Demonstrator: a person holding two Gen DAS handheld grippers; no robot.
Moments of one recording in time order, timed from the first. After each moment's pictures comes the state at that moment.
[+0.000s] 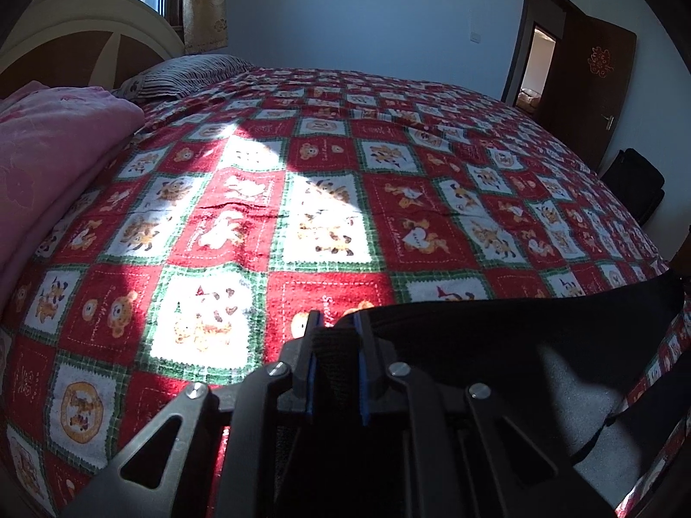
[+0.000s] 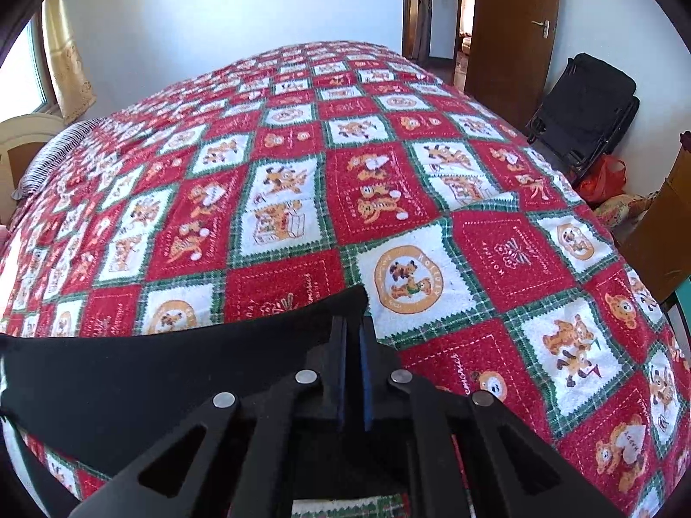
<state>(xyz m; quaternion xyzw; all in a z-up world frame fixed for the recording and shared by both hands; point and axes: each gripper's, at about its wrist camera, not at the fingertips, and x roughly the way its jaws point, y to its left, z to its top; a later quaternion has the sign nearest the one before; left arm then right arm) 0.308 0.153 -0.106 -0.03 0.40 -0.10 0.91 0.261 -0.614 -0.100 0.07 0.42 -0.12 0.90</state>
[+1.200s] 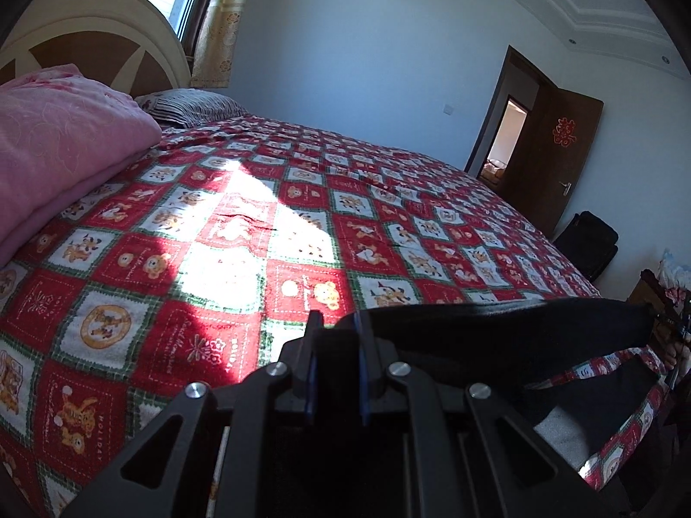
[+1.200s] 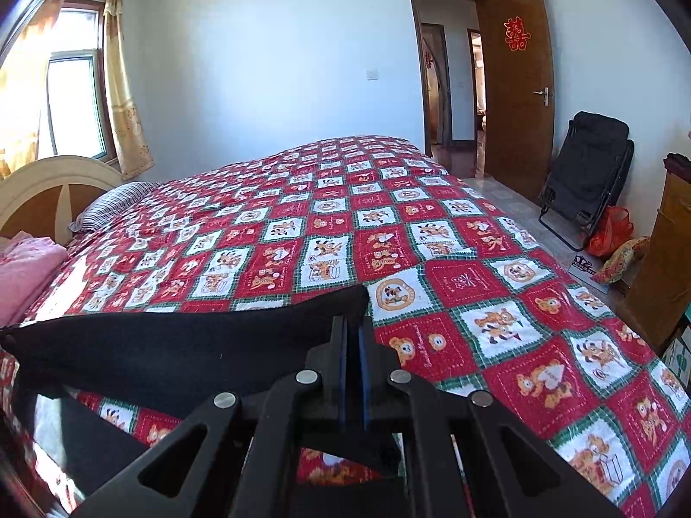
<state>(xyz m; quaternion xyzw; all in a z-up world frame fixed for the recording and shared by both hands) 0.197 0.192 -0.087 -0.12 0.30 -0.15 0.94 0.097 -0.600 -0.039 0.06 0.27 -0.07 0.96</state>
